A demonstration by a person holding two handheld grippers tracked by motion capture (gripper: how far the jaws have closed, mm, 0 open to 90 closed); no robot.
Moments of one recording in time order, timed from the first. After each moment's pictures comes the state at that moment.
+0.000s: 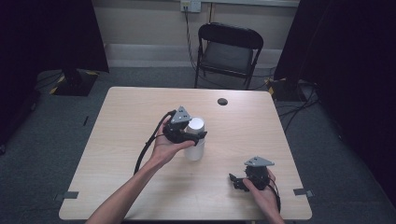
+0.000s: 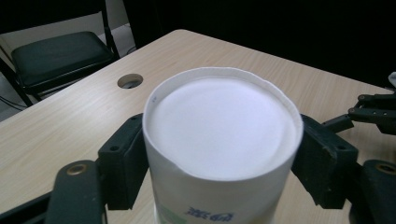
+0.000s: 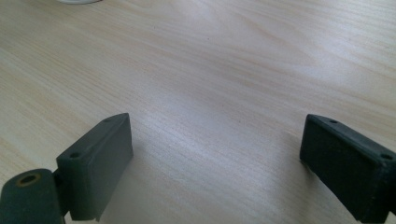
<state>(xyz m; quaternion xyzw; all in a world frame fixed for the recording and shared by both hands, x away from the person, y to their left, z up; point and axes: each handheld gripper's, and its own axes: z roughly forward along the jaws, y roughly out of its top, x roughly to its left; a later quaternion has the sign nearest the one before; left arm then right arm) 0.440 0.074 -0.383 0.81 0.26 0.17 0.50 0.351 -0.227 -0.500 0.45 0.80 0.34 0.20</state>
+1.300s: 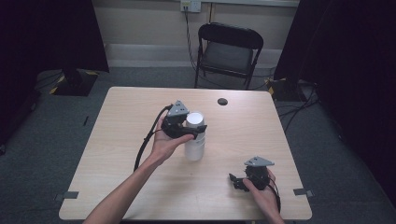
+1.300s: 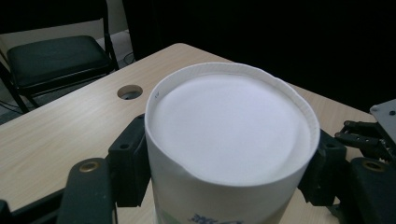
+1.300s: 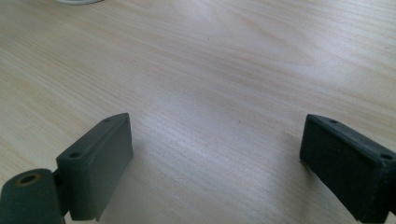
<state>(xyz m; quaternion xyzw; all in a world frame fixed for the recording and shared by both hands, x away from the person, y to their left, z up) 0.442 0.079 -0.364 0.79 0.28 0.15 0.53 0.351 -0.227 -0.500 0.45 0.80 0.34 0.20</state>
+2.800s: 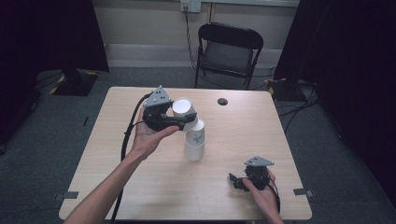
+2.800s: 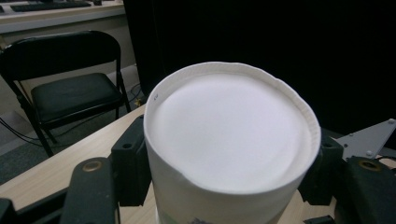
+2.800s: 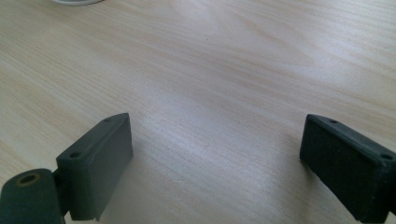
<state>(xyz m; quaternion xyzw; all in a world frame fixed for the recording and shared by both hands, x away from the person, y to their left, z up) 0.416 0.121 -0.298 0.76 0.26 0.18 0.57 0.351 -0.226 -0.500 0.46 0.80 0.34 0.20</state>
